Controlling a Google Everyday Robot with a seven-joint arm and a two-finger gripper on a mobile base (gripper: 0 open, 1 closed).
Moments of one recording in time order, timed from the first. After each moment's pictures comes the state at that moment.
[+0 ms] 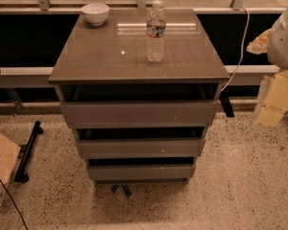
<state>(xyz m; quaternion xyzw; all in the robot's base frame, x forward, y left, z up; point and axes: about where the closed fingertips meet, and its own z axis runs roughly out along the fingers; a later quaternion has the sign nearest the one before) 0.438 -0.217 0.976 -0.60 0.78 -0.03 0.16</state>
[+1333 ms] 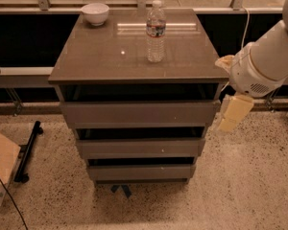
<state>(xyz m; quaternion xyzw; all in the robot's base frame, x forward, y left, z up) 0.504 -0.192 0.894 -0.63 0.74 -0.03 0.24</state>
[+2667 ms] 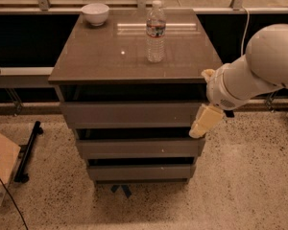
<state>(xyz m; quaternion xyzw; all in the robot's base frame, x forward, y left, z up) 0.542 -0.166 0.837 -0.58 0.76 -0.03 0.29</state>
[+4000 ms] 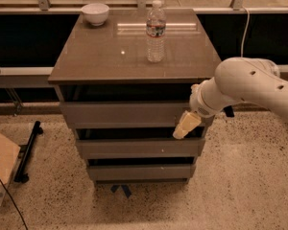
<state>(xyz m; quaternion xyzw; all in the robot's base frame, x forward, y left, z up) 0.600 -0.156 0.746 -0.53 0.80 0.00 0.28</state>
